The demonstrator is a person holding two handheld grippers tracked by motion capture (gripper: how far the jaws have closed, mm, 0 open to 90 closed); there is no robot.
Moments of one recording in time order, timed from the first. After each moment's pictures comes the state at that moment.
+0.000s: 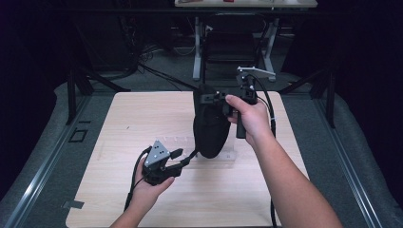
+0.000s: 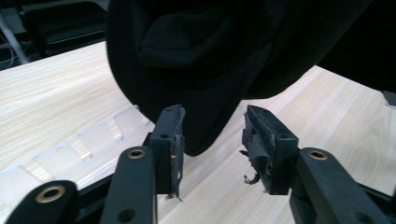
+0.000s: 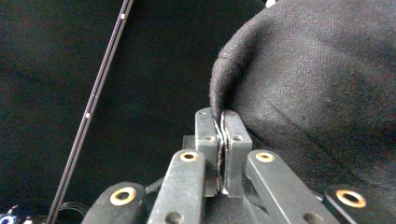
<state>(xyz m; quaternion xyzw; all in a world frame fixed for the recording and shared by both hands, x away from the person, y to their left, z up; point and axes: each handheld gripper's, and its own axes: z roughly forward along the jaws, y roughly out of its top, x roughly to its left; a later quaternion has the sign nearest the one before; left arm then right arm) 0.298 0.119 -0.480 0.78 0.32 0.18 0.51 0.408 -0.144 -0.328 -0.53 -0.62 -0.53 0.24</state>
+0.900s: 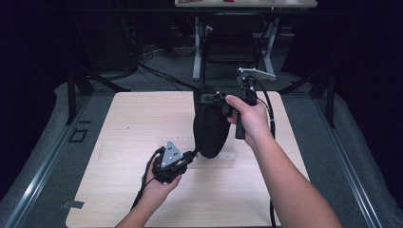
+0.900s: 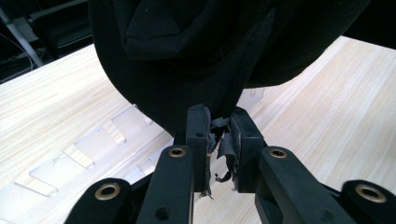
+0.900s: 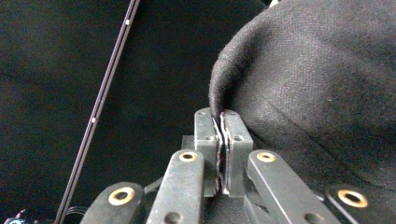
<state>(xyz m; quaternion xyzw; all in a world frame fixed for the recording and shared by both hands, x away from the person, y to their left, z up) 0.305 0.098 -0.492 0.81 0.30 0.22 0.46 0.408 -0.145 -0.331 -0.53 -0.61 -0.54 0.24</state>
